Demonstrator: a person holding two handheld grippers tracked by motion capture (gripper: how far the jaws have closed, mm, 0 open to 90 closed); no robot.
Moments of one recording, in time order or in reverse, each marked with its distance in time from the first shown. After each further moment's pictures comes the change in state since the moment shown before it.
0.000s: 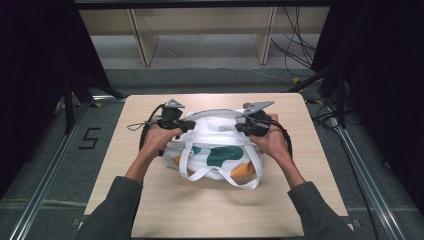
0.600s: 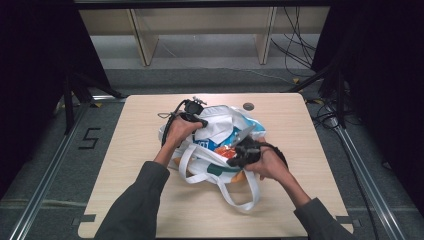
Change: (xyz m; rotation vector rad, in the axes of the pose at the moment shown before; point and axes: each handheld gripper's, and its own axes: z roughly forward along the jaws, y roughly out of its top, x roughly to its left) left arm 0.005 0.024 0.078 0.197 0.097 0.002; right arm 0.060 -0.036 0.005 0.245 0.286 -0.145
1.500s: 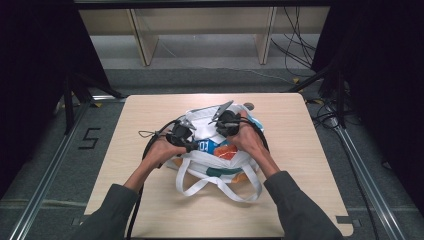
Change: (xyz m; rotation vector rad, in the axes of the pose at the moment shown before) left arm -0.016 -0.075 -0.050 0.073 -0.147 0.228; right arm -0.052 0.079 0.028 0.048 -0.336 -0.065
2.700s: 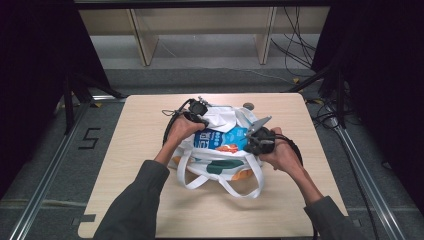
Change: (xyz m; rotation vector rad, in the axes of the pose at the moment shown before) left arm 0.030 0.080 0.043 0.030 0.198 -0.087; right arm 0.007 -0.098 -0.060 -0.022 0.128 0.093
